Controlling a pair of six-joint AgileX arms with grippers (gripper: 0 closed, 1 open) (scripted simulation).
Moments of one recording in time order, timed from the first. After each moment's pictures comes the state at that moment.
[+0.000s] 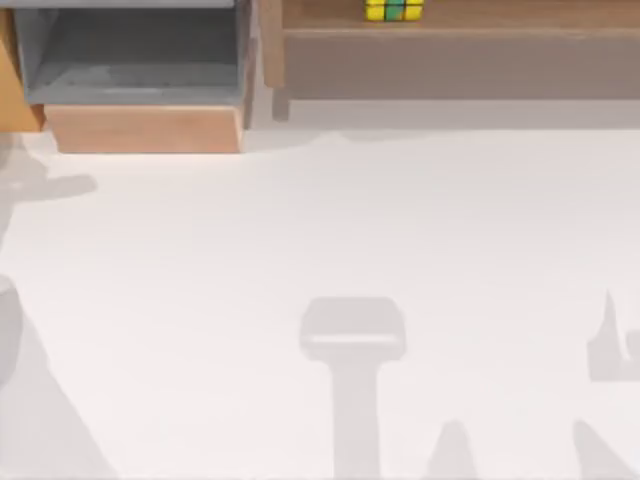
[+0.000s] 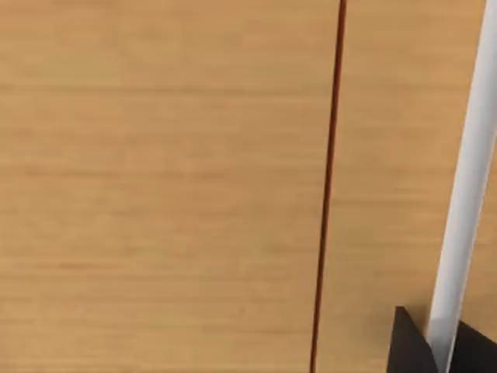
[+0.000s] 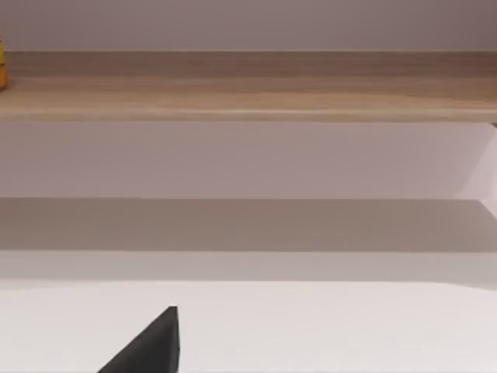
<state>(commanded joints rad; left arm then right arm) 3.55 0.65 4.27 -0.46 -0.40 4.69 0.00 0.00 0.00 0.00 0.00 0.00</state>
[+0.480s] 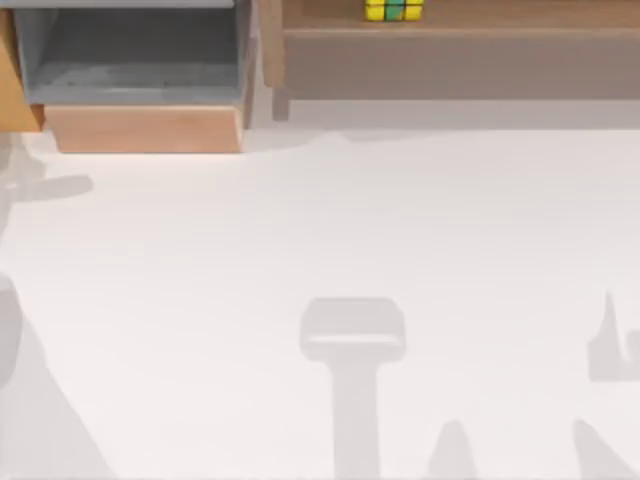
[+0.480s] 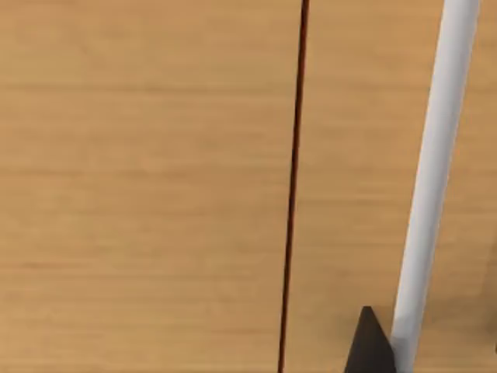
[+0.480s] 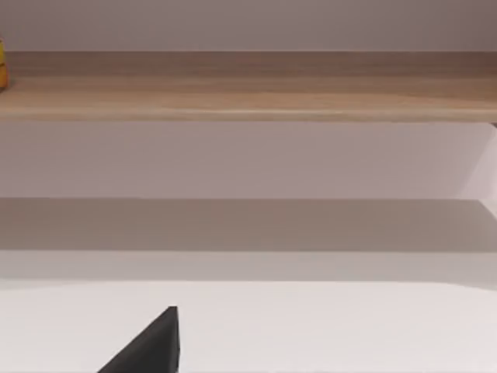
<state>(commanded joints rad) 3.55 0.65 4.27 -0.46 -0.40 4.69 0.00 0.00 0.00 0.00 0.00 0.00</state>
